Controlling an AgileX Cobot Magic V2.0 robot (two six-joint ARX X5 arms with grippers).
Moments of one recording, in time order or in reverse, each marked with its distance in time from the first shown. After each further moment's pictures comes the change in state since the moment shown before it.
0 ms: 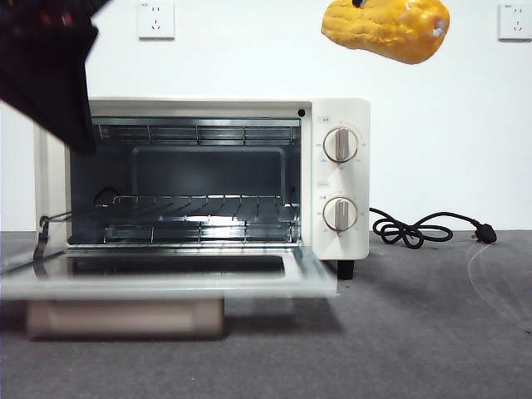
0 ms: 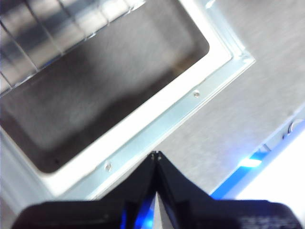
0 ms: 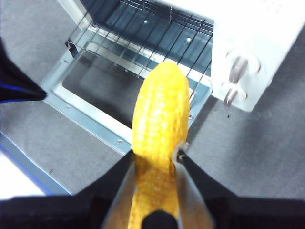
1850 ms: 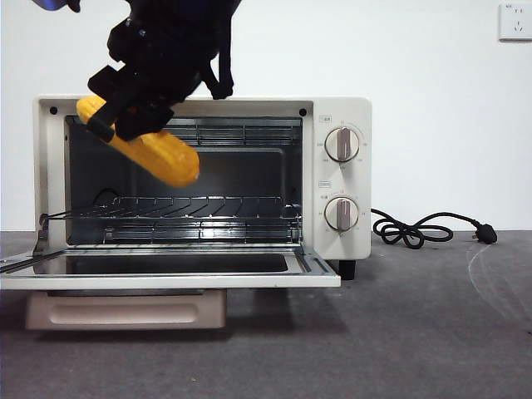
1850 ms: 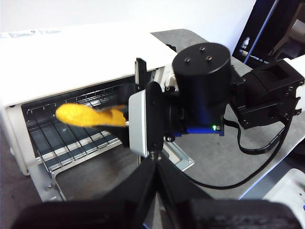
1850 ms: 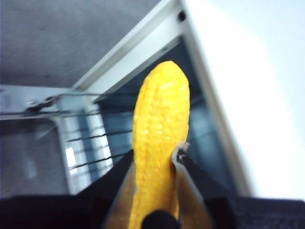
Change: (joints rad) left arm -0.006 -0.755 0.002 -0.026 -0.068 -0.151; right arm 0.333 0.642 0.003 1.028 0.463 -0.960
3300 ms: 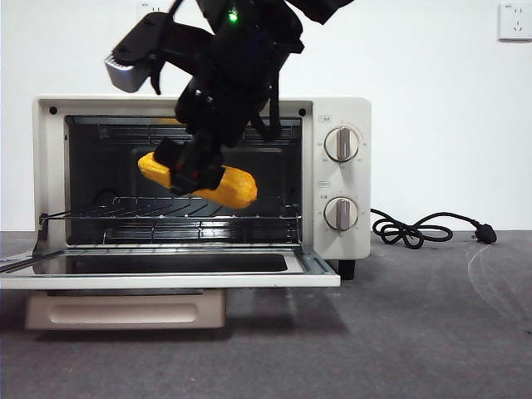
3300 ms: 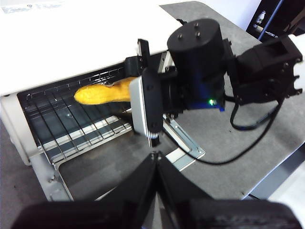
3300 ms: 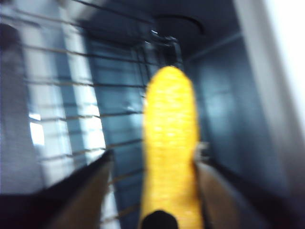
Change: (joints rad) left arm 0.000 0.128 0.000 0.028 -0.019 0.012; right arm -0.152 0.053 0.004 -0.085 -0.097 -0.083
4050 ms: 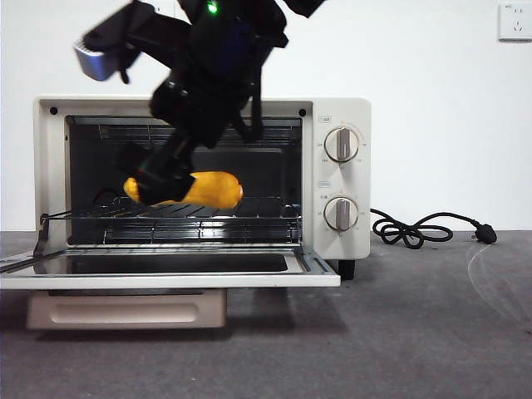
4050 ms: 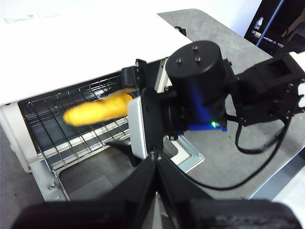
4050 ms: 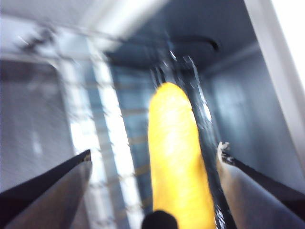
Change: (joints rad) left arm 0.000 0.000 0.000 0.021 0.000 0.005; right arm 0.074 0.002 -0.005 0.006 0.008 0.088
